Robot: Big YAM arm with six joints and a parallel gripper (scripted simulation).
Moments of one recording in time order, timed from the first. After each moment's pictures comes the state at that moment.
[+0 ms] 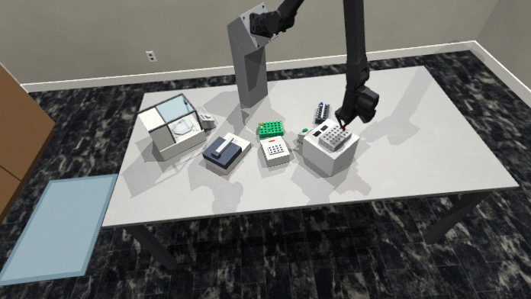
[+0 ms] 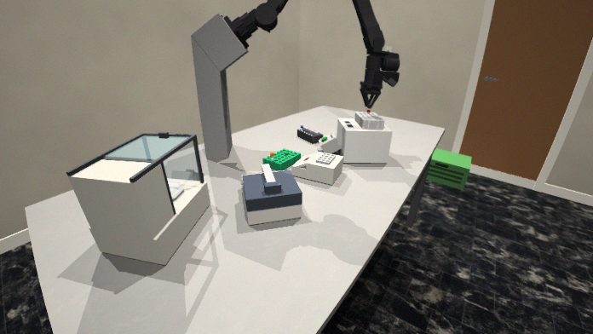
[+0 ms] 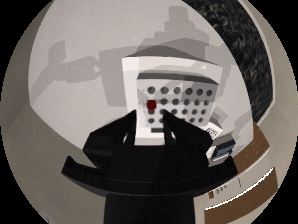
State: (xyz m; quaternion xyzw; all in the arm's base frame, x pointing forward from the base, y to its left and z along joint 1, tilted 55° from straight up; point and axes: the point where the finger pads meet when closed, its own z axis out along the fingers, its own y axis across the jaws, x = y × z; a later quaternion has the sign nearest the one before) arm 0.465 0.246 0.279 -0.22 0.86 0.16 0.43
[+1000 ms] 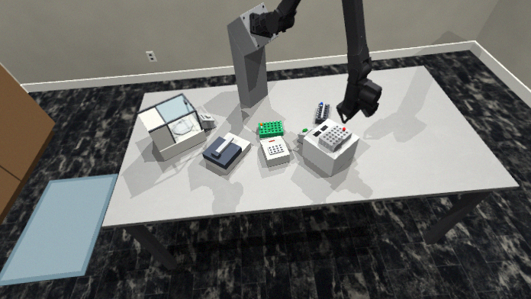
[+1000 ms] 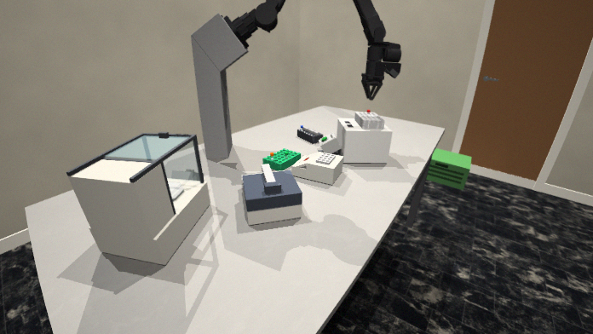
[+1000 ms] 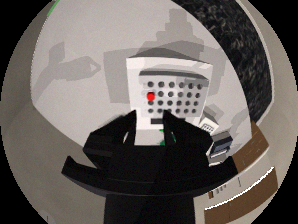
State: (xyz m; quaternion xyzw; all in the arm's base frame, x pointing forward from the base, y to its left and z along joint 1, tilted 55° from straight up) arm 0.444 0.230 0.302 -0.22 0.86 0.16 0.43
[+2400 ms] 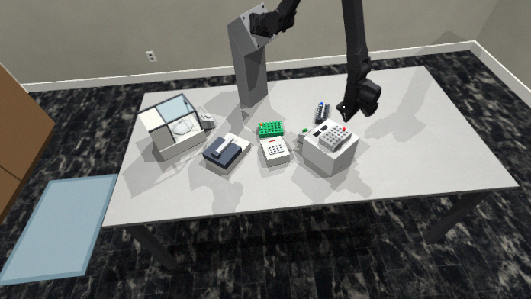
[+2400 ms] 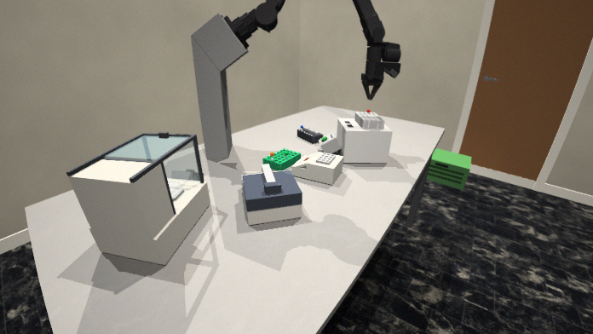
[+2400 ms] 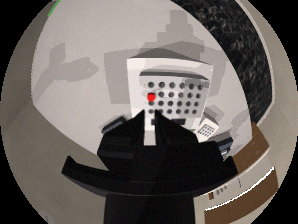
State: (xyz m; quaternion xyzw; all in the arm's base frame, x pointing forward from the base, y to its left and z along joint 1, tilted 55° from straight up) arm 0.444 0.231 0.301 -0.22 0.86 0.17 0.44
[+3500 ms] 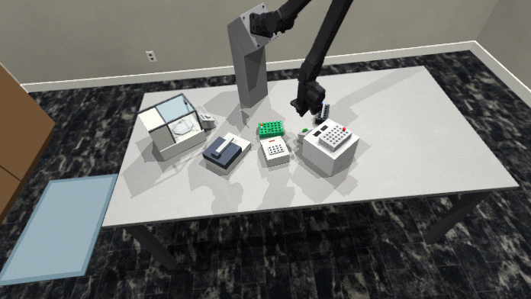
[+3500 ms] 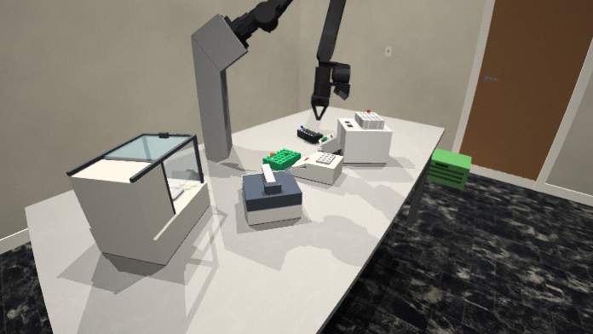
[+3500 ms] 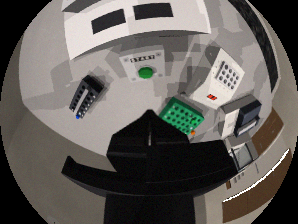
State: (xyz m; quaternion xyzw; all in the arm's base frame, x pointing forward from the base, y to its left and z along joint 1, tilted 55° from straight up) arm 0.409 0.177 0.076 -0.15 0.89 0.19 0.40
